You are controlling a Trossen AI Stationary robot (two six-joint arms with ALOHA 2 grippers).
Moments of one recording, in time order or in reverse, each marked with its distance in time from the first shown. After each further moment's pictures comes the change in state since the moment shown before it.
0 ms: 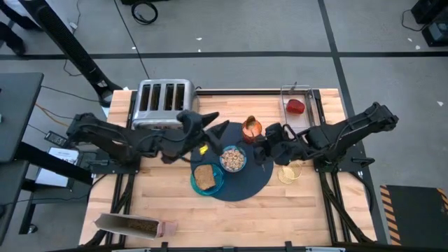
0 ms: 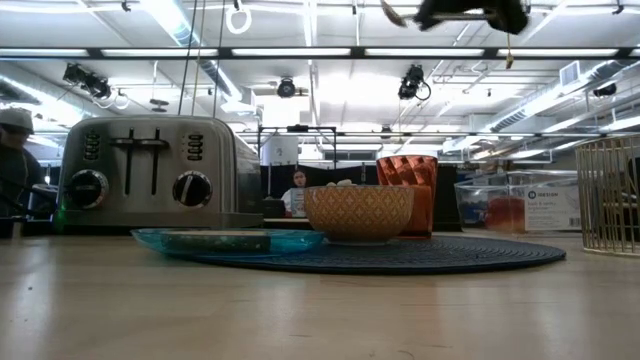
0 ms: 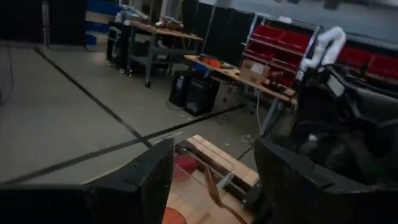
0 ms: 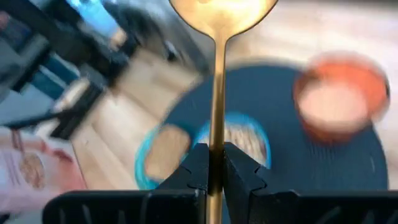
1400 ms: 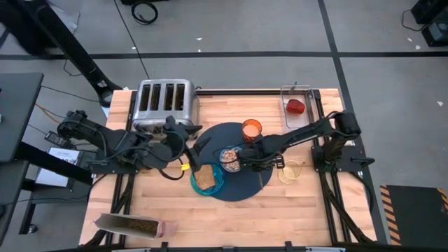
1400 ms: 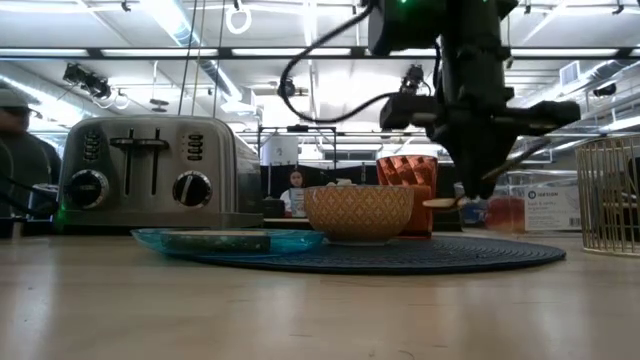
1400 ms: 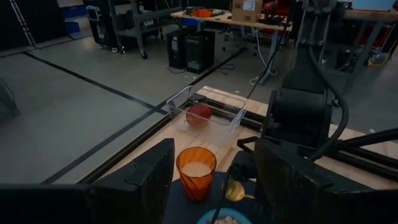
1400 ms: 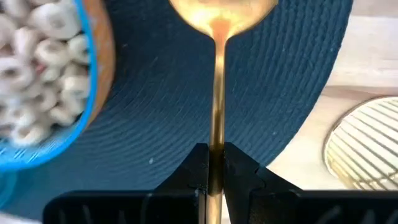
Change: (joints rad) left arm -0.136 -0.122 0.000 -0.450 -0.005 -0.010; right arm -0.214 0.465 -0.003 -0.188 -0.666 0.477
